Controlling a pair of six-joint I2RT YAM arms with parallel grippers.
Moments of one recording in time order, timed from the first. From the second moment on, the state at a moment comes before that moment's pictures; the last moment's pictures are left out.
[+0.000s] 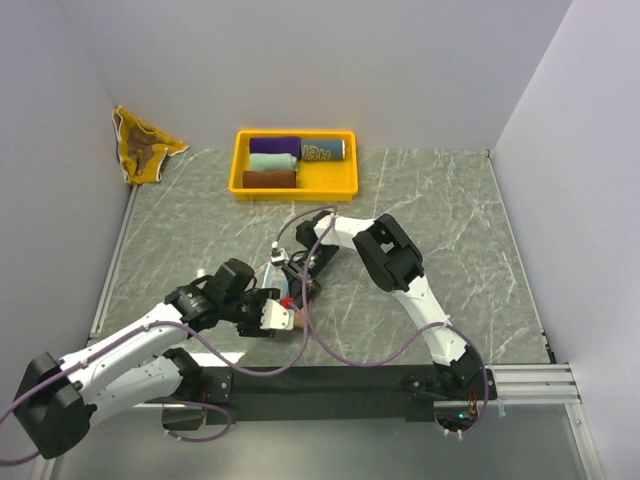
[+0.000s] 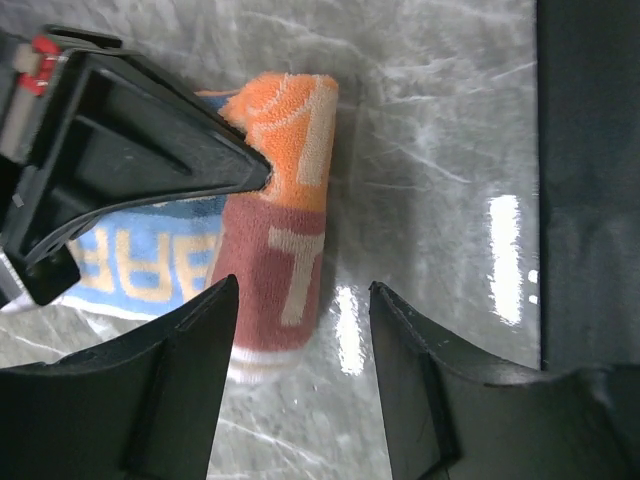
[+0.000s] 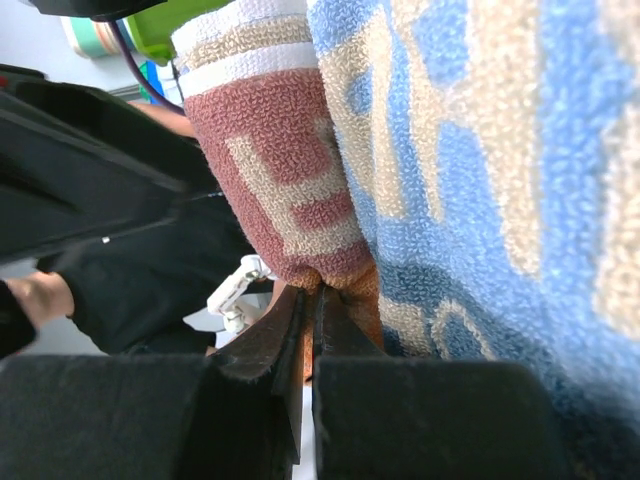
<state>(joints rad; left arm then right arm) -0.71 0.90 0.54 -0.55 0.44 0.88 0.73 2.52 1.82 -1.20 -1.25 -0.30</state>
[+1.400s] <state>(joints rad) -0.51 1.92 1.23 -0.97 0.75 0.80 0.14 1.62 1.34 -0.85 -0.82 -0.22</state>
